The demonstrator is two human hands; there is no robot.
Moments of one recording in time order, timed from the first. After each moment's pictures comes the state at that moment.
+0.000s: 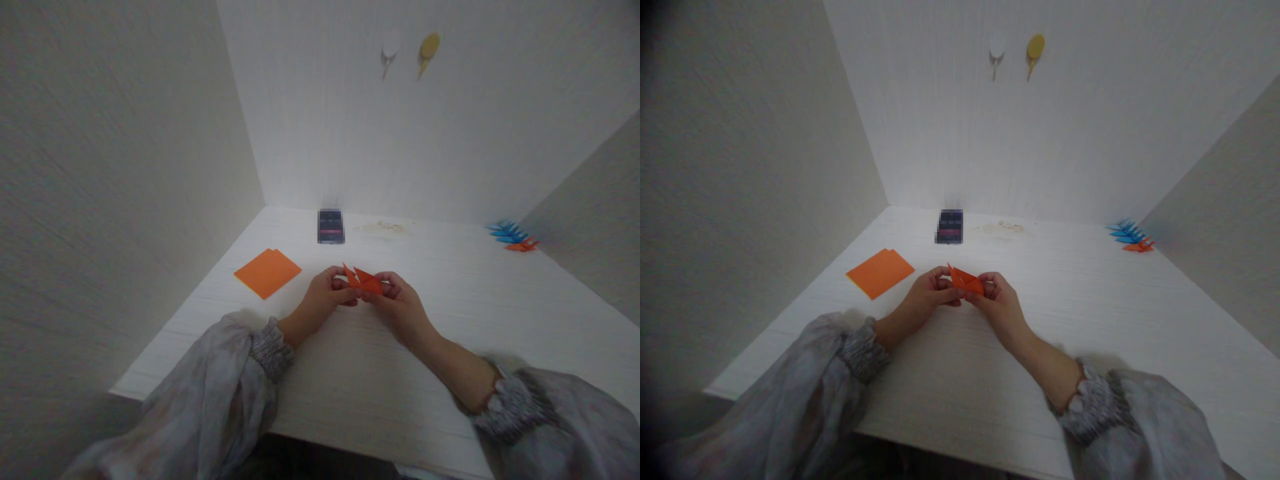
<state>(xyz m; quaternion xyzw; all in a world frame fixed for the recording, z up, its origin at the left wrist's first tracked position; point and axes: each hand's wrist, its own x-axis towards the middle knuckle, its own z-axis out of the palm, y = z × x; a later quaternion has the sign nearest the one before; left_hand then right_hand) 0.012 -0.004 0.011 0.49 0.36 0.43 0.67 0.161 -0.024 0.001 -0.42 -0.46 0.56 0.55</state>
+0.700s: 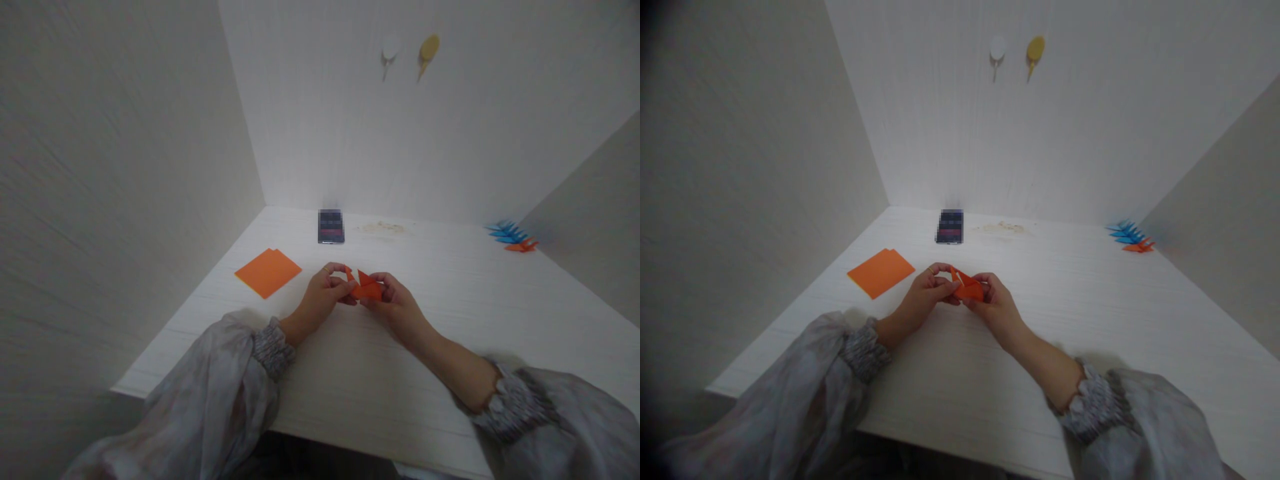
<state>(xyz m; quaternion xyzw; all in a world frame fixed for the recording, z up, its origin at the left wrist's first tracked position) 0.011 -0.004 0.012 0.49 0.36 0.45 0.65 0.159 -0.026 0.002 -0.41 -0.51 0.56 0.51</state>
